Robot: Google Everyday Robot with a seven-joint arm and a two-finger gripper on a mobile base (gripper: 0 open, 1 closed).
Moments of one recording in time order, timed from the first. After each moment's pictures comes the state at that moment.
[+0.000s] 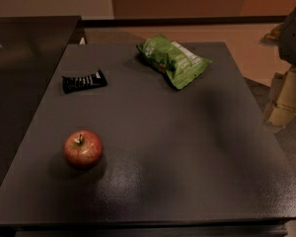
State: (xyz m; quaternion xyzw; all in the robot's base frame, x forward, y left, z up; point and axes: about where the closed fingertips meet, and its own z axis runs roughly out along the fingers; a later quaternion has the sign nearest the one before) arm 0.438 -0.217 0.976 -0.60 0.78 -0.03 0.16
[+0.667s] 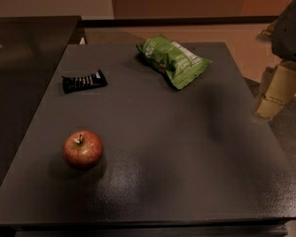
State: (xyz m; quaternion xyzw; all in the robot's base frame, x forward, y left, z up) arm 0.457 -0.213 0.974 -0.58 0.79 -0.03 0.18
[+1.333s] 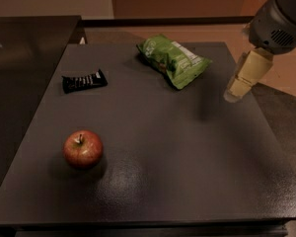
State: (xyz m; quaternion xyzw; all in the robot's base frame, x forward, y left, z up) arm 0.520 -0.201 0.960 -0.55 0.81 0.00 0.22
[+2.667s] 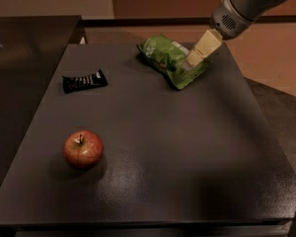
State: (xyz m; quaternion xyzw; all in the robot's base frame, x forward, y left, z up) arm 0.644 -0.154 0.924 -0.46 0.84 0.11 0.25
